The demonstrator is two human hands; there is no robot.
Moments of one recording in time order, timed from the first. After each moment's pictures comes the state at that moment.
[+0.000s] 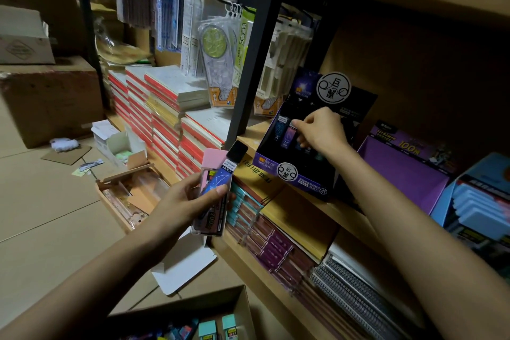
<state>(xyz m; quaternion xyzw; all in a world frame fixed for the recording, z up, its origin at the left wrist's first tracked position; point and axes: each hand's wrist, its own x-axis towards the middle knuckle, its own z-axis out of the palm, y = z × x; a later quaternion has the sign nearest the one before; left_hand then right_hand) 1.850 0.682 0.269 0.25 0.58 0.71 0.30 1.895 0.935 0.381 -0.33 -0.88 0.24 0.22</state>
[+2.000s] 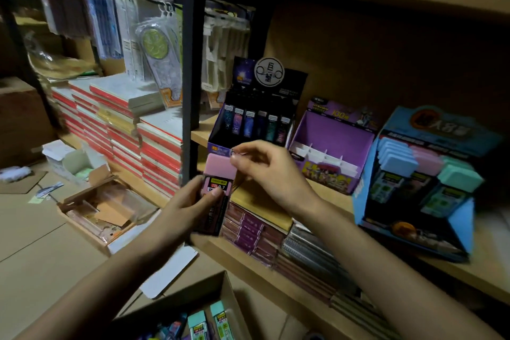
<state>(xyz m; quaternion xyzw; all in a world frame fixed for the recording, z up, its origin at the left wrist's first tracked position) 1.914 0.710 0.286 0.35 0.58 0.66 0.32 2.013 0.851 0.351 -0.16 -0.83 0.48 0.23</state>
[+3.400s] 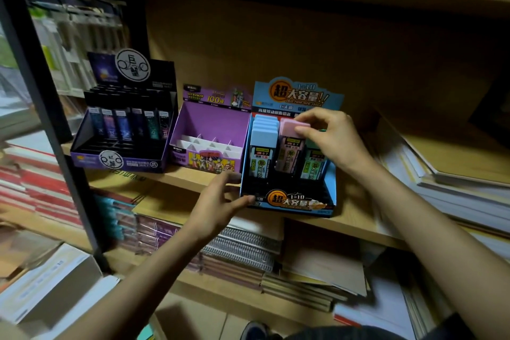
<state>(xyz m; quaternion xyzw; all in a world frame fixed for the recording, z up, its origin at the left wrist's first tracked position) 2.065 0.898 0.270 0.51 0.64 0.53 0.21 2.236 1.026 0.388 -0.29 -0.85 0.17 0.40</state>
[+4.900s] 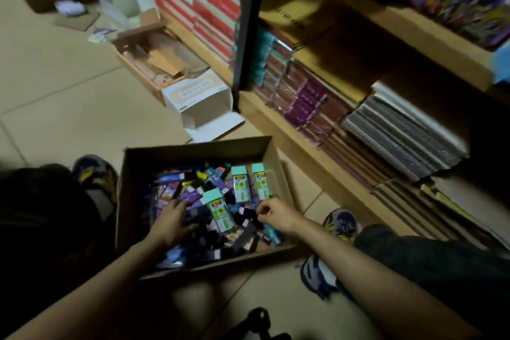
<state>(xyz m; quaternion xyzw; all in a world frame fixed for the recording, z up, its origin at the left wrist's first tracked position) 1.975 0.544 -0.054 0.27 0.88 0.19 0.34 2.095 0.776 -0.009 -0.25 -0.86 0.36 -0.27</state>
